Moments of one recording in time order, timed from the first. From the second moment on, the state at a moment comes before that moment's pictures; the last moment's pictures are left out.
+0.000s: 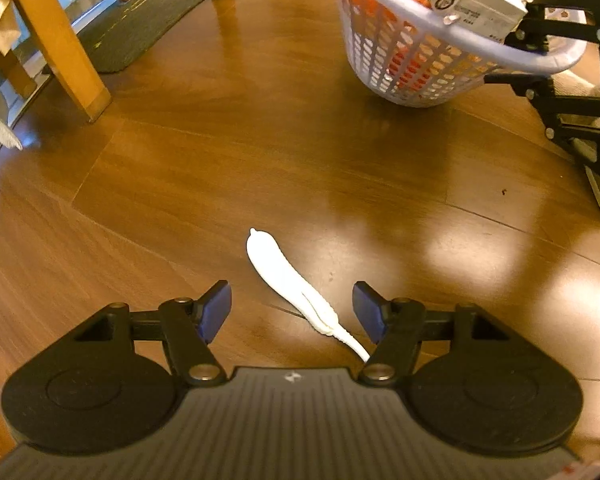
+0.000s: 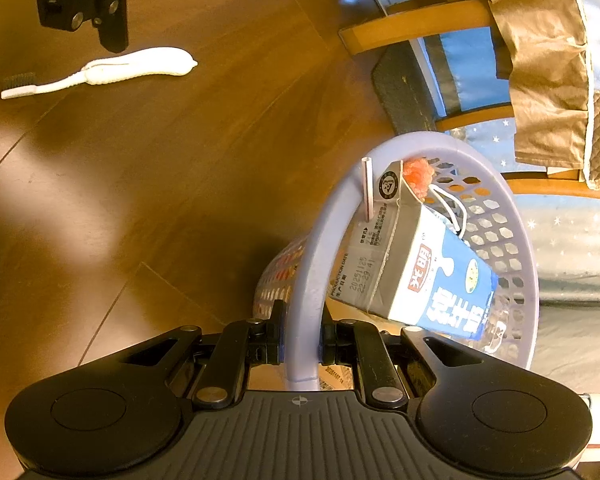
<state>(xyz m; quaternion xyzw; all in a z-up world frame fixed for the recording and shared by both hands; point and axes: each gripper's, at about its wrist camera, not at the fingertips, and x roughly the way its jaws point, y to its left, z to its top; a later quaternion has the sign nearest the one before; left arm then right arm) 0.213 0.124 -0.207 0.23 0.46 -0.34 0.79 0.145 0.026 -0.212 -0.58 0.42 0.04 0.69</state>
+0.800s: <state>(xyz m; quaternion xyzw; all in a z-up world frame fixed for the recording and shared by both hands) 0.198 0.118 -0.256 0.18 0.48 -0.29 0.81 0.149 0.025 -0.213 -0.58 0.42 0.04 0.69</state>
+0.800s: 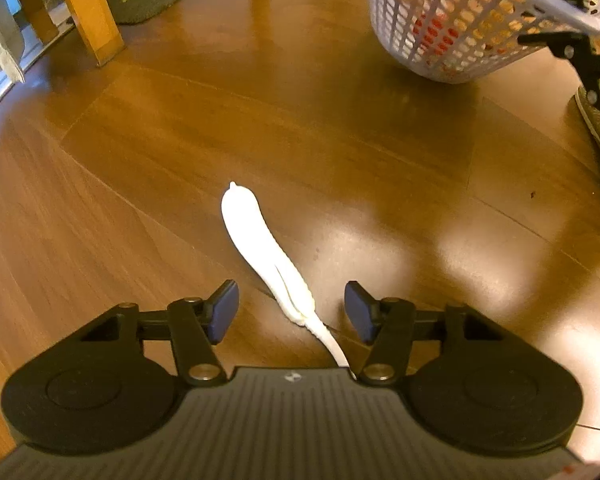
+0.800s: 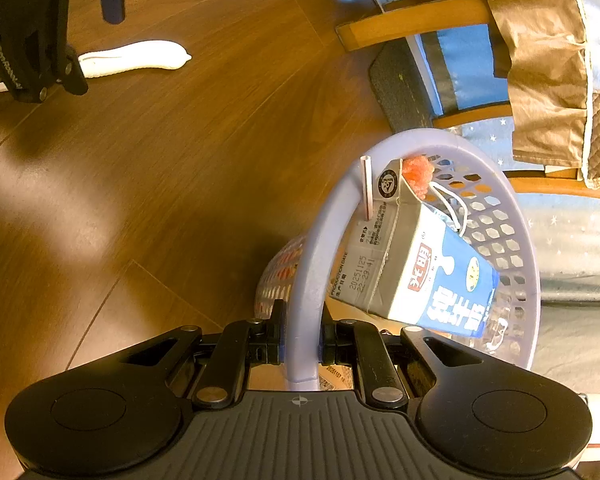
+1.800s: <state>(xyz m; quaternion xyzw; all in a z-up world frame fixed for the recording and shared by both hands) 0.226 0.136 -0.272 0.21 0.47 -0.31 0.80 0.153 0.024 -0.214 -0.58 0.42 0.03 0.70</state>
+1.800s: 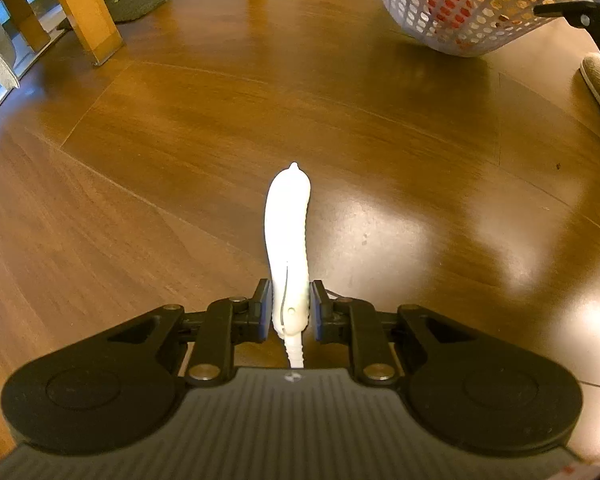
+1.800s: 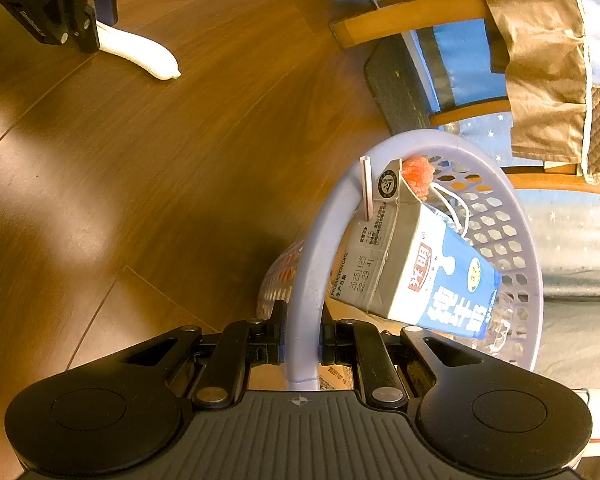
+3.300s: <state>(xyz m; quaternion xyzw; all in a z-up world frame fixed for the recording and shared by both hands) 0.220 0.159 -0.100 0.19 0.42 -0.37 0.81 0.133 0.037 -0.191 -0.56 0.44 0.10 0.69</state>
